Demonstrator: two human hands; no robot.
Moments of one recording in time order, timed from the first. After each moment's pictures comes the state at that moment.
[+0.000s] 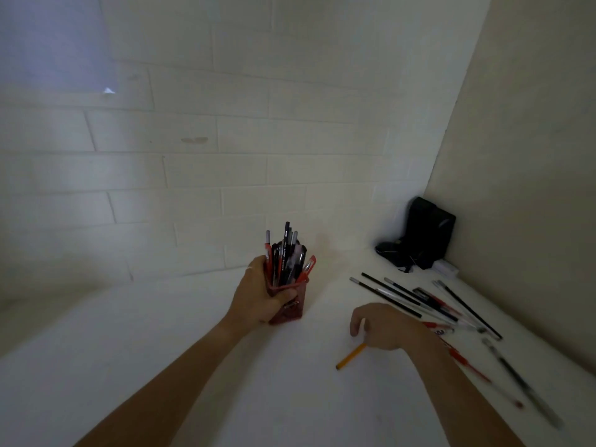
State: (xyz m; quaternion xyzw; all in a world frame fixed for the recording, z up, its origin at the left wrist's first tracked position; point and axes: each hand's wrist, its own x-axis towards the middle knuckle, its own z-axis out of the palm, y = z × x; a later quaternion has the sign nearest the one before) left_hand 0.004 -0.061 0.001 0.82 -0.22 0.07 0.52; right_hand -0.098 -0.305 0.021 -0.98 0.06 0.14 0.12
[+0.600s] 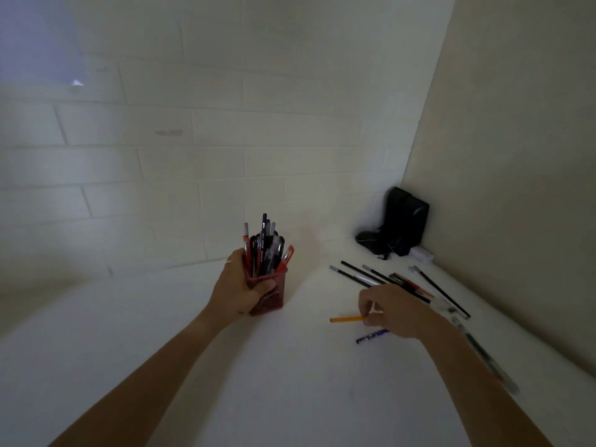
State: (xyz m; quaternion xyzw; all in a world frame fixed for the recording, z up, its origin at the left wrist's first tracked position) left_hand -0.005 -0.062 -0.004 0.82 -0.23 0.07 0.51; right_hand -0.142 -0.362 0.024 -0.99 -0.01 0.02 0.13
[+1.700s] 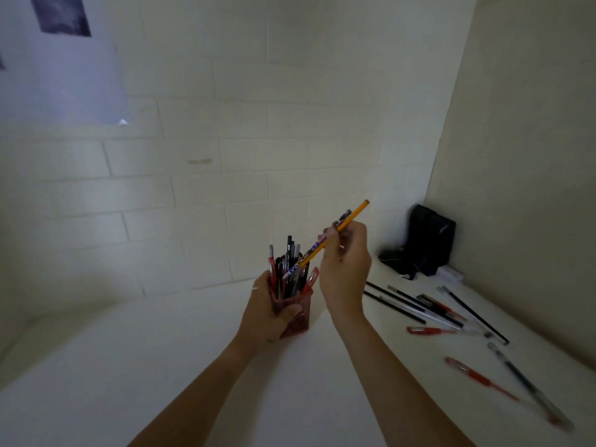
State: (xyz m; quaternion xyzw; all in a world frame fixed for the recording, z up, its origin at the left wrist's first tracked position) left_hand 0.001 -0.063 -0.021 0.79 -0.25 0.09 0.56; right_hand -0.067 -0.190 0.093 -0.67 0.04 -0.51 0.54
